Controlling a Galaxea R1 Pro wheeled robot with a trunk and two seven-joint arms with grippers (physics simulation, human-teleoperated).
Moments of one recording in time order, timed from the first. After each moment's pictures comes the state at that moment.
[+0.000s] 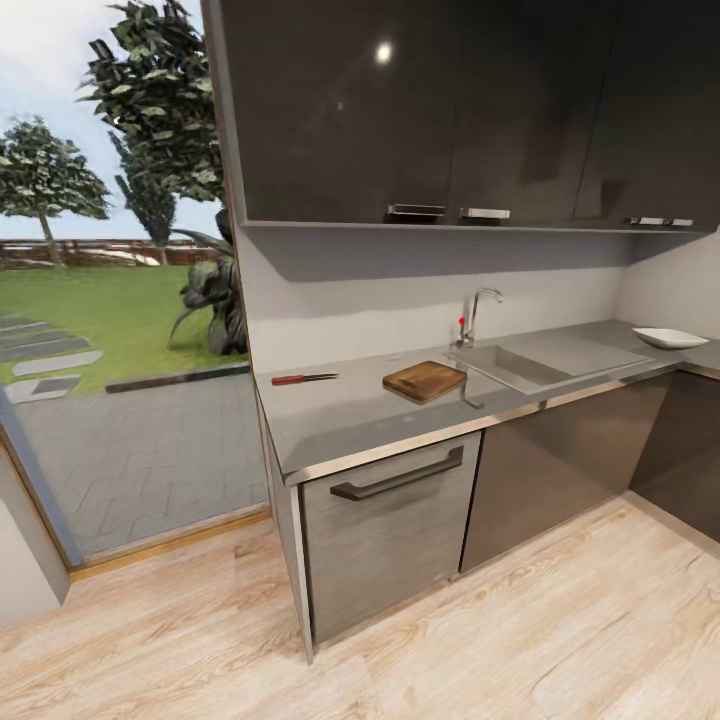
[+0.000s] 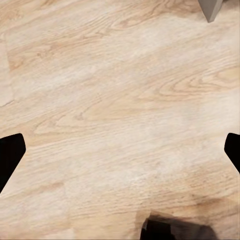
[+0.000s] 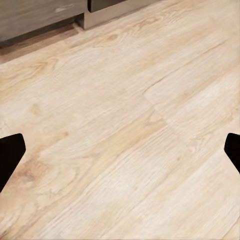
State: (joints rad) left arm 0.00 0.02 0.00 -0.54 0.01 -0.10 0.21; right arm -0.02 0.04 0.00 -0.57 0.00 -0.27 -0.31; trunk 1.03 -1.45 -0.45
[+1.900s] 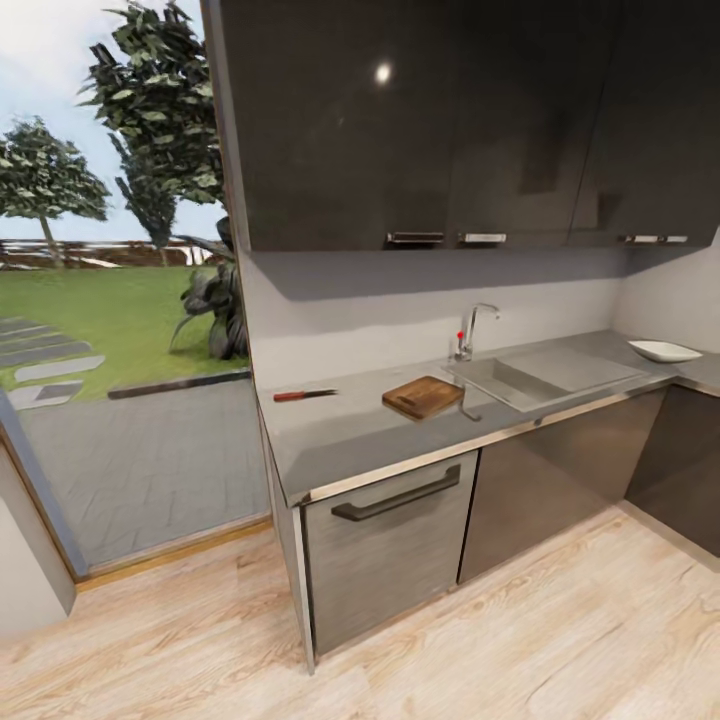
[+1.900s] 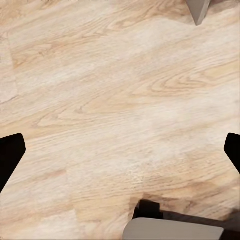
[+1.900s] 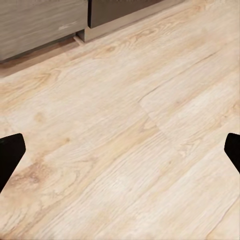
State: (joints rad) left arm 0.00 0.00 0.00 -0.50 0.01 -0.11 0.21; right arm -0.02 0.04 0.00 -0.55 0.00 -0.29 -0.31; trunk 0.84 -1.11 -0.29
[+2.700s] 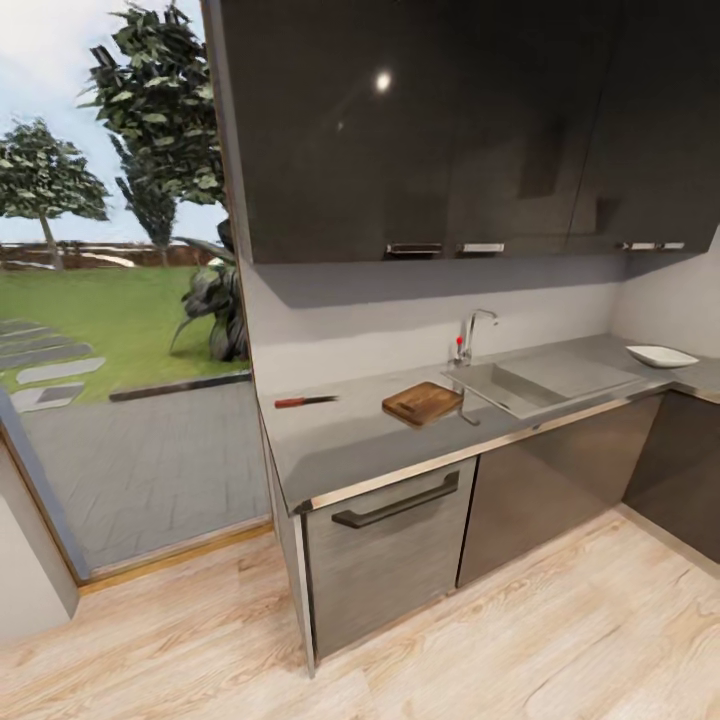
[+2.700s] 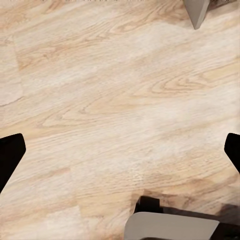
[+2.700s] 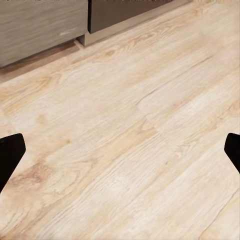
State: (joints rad) left arm 0.00 0.00 0.00 -0.50 0.01 -0.11 0.21; right arm -0.02 0.04 0.00 -0.55 0.00 -0.29 -0.31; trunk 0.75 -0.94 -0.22
